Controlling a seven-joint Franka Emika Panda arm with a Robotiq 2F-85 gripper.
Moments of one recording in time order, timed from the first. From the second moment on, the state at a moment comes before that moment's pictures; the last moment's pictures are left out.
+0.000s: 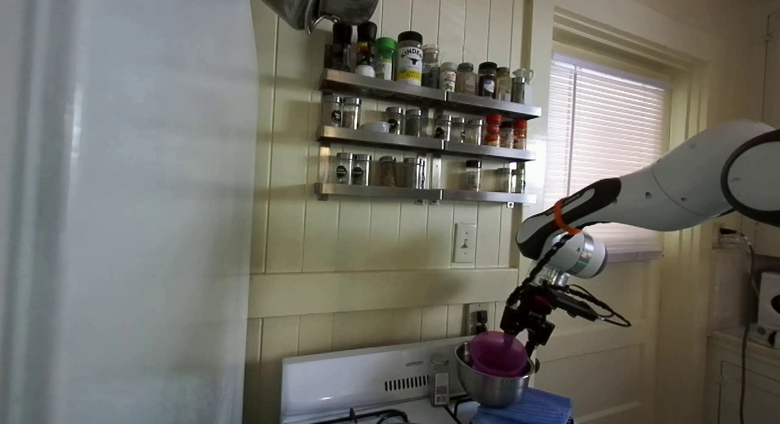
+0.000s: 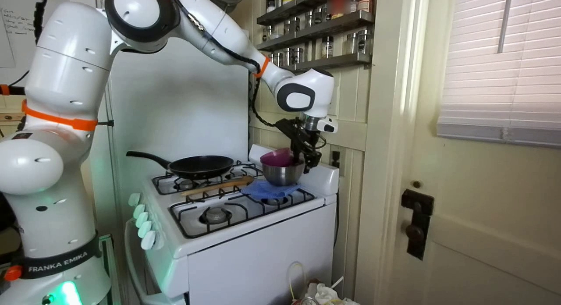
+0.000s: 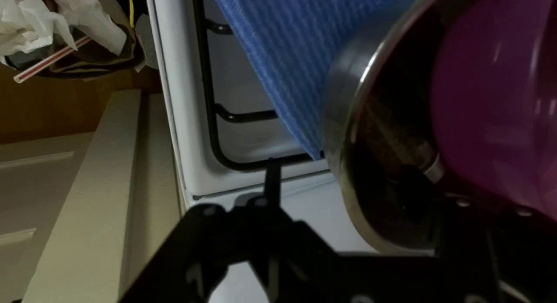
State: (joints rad) arm -0.16 0.31 -0.05 -1.81 0.42 2.13 -0.38
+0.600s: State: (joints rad) arm -0.21 0.16 -0.06 -1.90 0.50 2.08 -0.51
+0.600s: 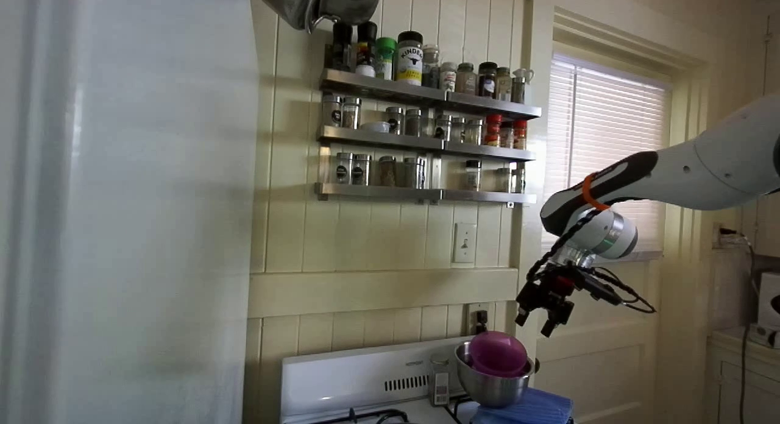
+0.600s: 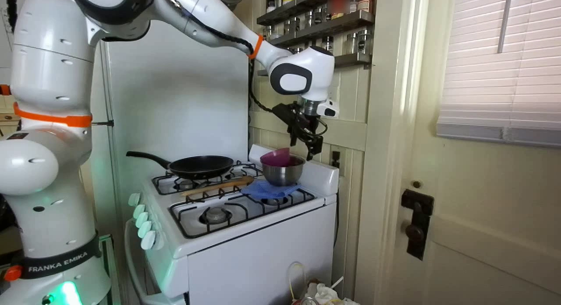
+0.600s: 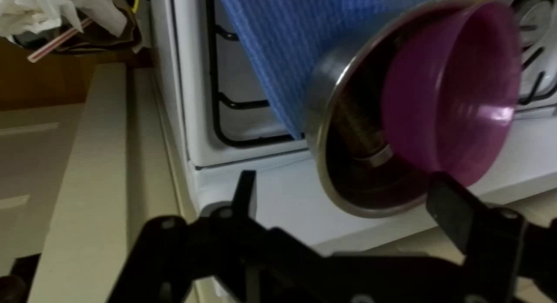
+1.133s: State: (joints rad) arm -0.18 -0.17 -0.08 -2.17 0.74 1.84 -0.86
